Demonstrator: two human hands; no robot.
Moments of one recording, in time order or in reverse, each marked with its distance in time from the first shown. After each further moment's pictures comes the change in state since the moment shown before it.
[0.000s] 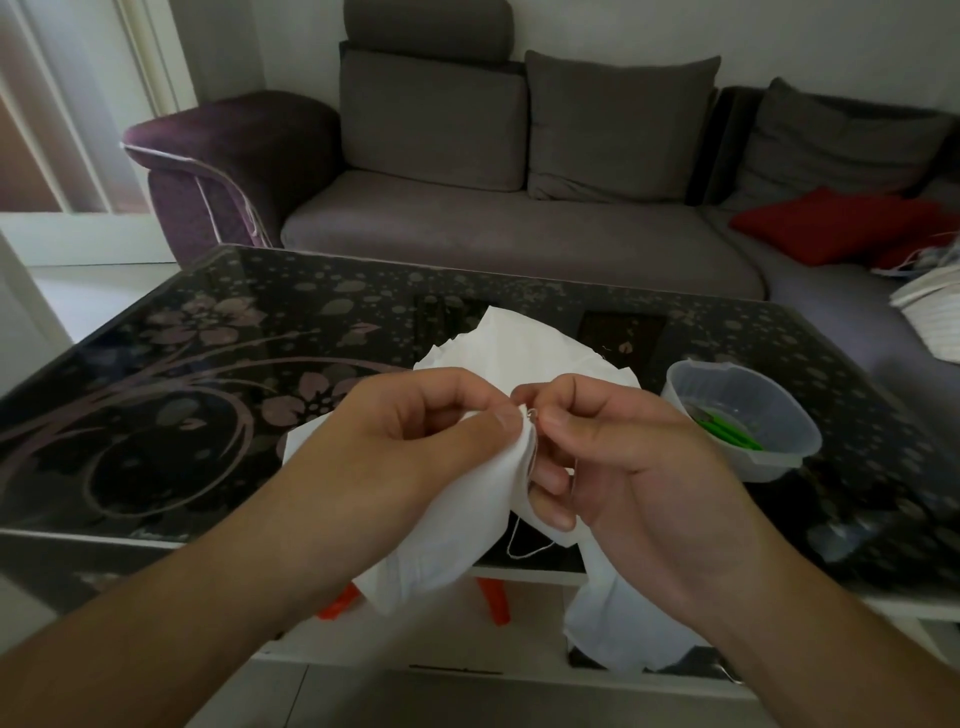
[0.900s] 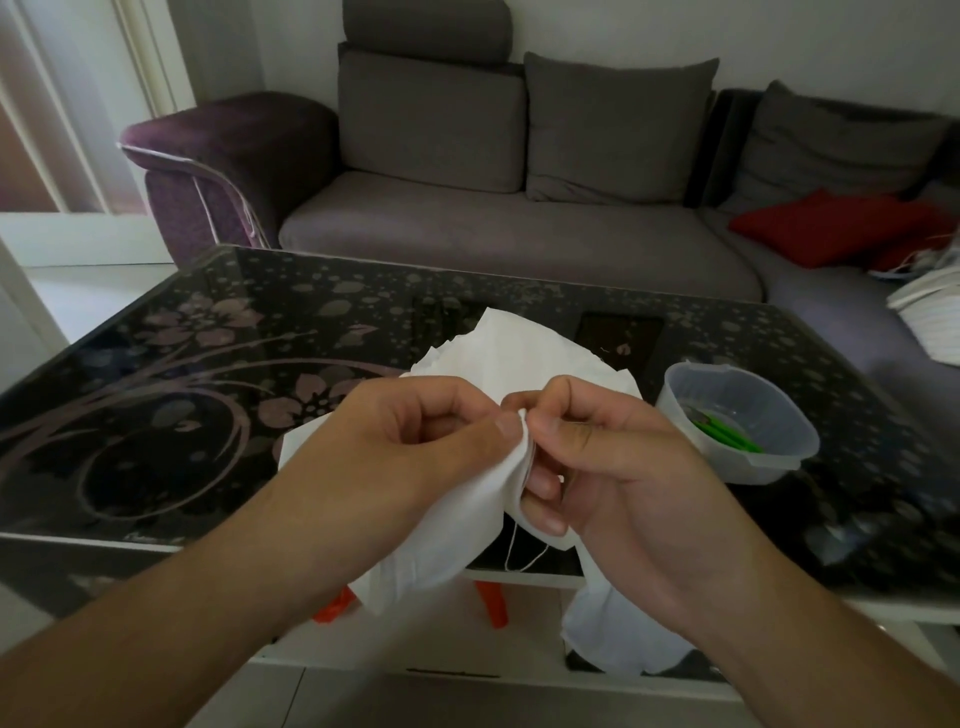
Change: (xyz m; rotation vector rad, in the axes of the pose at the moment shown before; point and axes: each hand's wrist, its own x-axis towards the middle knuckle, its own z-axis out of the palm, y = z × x) left_hand -0.001 -0.005 0.000 -0.012 0.005 -0.030; right_hand 0.001 0.007 0.004 0.048 -0.027 0.010
